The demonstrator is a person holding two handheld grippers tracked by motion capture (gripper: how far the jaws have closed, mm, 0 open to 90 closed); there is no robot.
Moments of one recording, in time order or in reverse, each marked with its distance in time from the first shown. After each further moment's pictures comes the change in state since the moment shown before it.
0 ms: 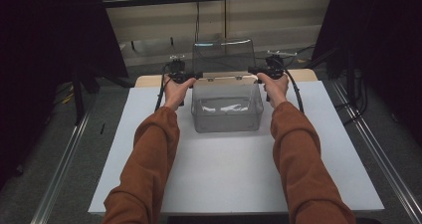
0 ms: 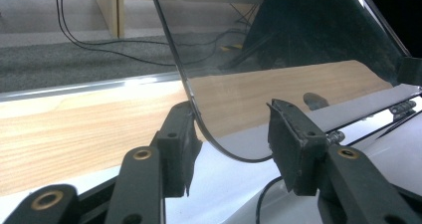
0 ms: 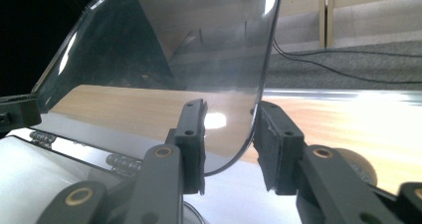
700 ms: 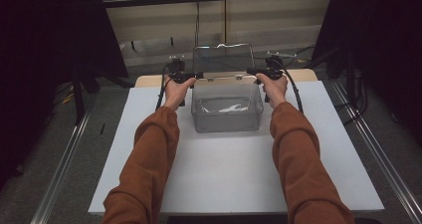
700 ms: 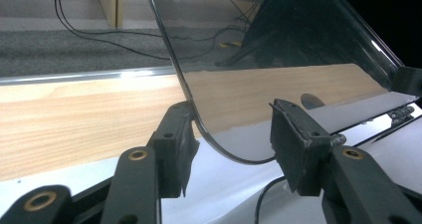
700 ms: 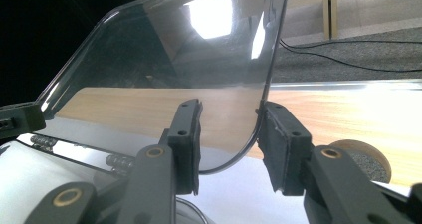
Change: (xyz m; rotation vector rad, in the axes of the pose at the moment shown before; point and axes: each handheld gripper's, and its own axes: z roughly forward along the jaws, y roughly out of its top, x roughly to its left) left arm 0.001 -0.001 0.002 0.015 0.002 -0.043; right arm -0.001 -0.003 0.004 0.000 0.010 0.040
